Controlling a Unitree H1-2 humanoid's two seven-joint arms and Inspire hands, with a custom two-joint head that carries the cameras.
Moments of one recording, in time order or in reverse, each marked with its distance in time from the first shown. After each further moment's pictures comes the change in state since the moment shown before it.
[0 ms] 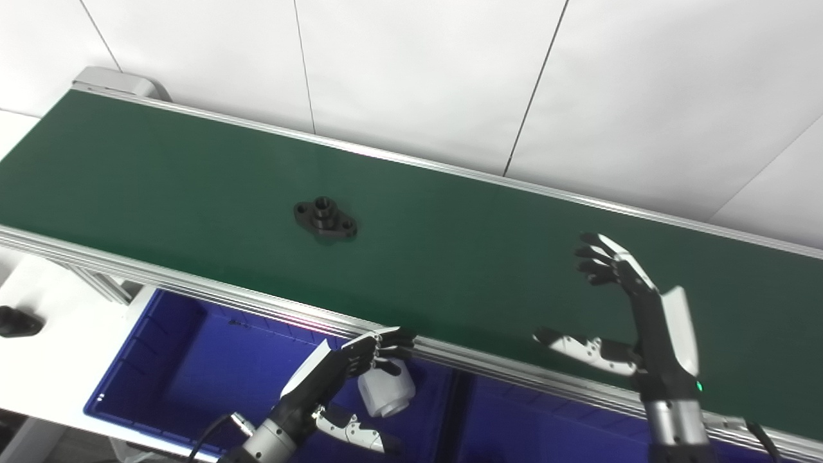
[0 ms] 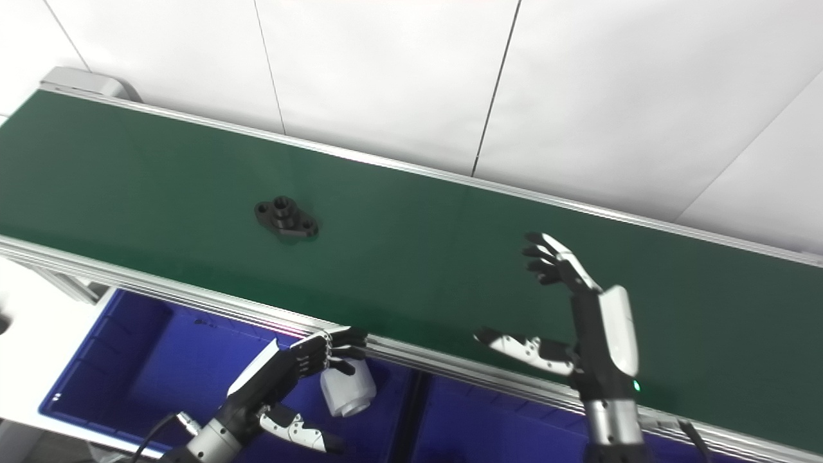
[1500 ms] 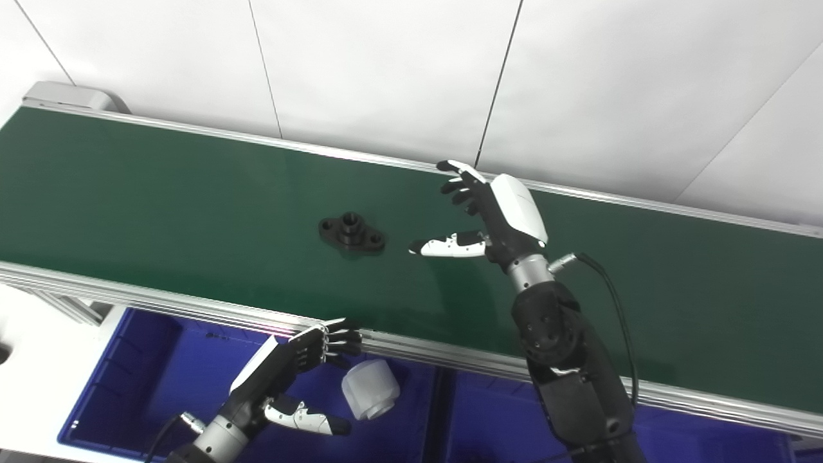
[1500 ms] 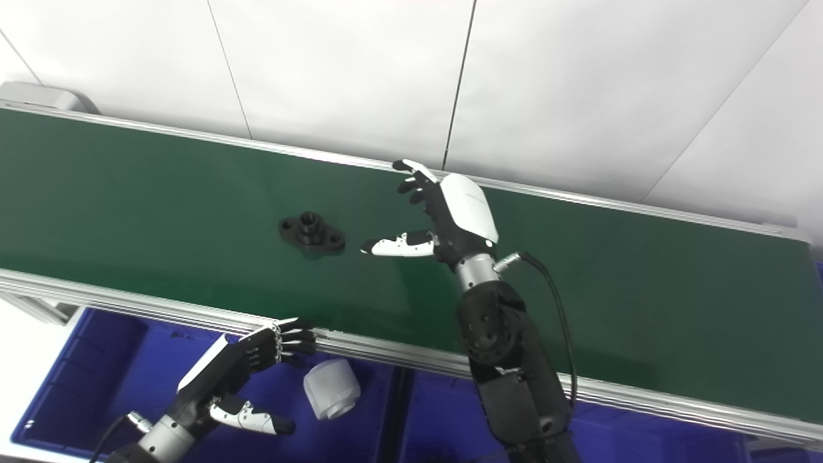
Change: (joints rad) left arm -0.029 -0.015 0.201 0.080 -0.061 0.000 -0.214; right arm -0.406 0.208 0.162 0.380 -0.283 0.271 0.115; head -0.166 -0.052
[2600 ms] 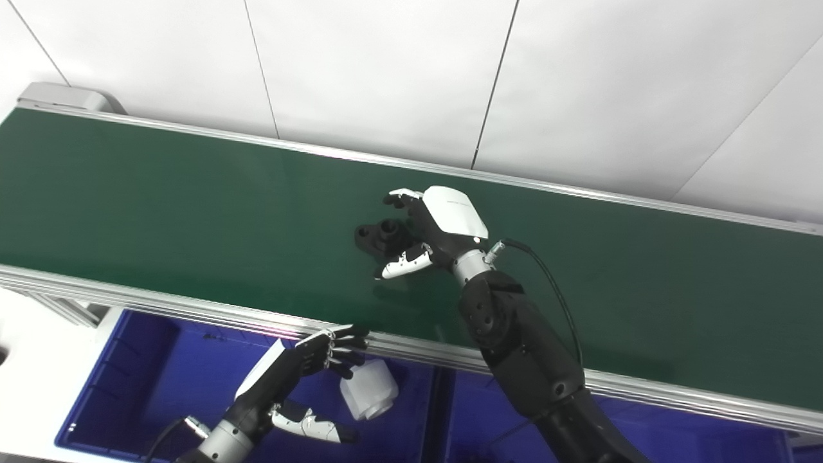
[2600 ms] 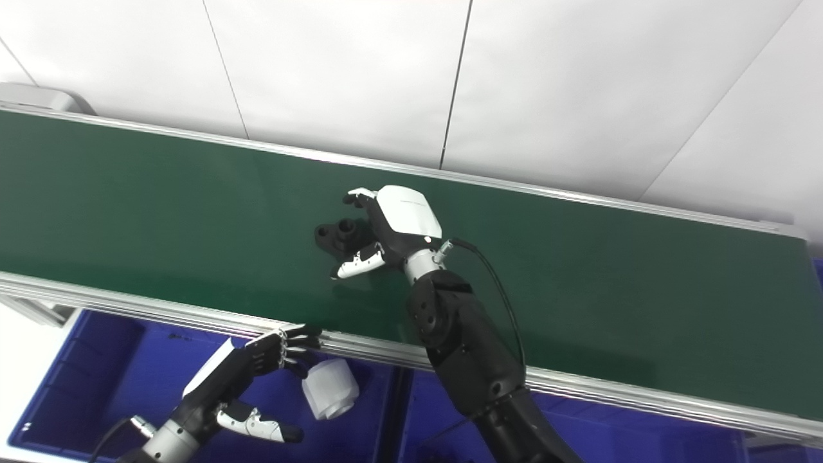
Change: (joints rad) left arm 0.008 0.041 -0.099 -0.029 0.066 0.000 0.127; right arm -0.130 0.038 0.169 0.285 -0.080 0.035 -0.056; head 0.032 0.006
